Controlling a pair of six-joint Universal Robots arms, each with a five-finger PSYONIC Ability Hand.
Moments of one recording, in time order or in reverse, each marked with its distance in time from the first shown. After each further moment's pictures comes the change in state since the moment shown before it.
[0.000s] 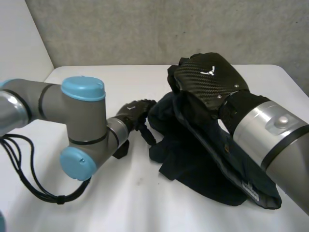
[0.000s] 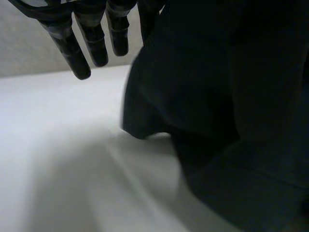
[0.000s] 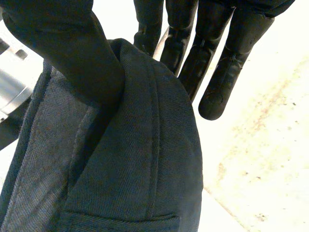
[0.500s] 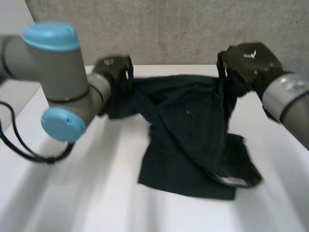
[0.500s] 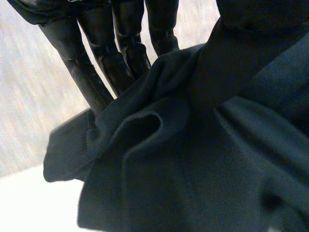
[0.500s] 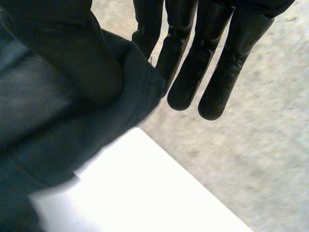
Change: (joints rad) left arm 0.065 0.056 0.304 -0.096 -0.146 0.170; right arm -0.243 0.166 -0.142 0.020 0.025 -0.064; left_hand 0.869 0.945 0.938 0.953 0.882; right_hand 0.009 0.000 0.009 0.000 0.000
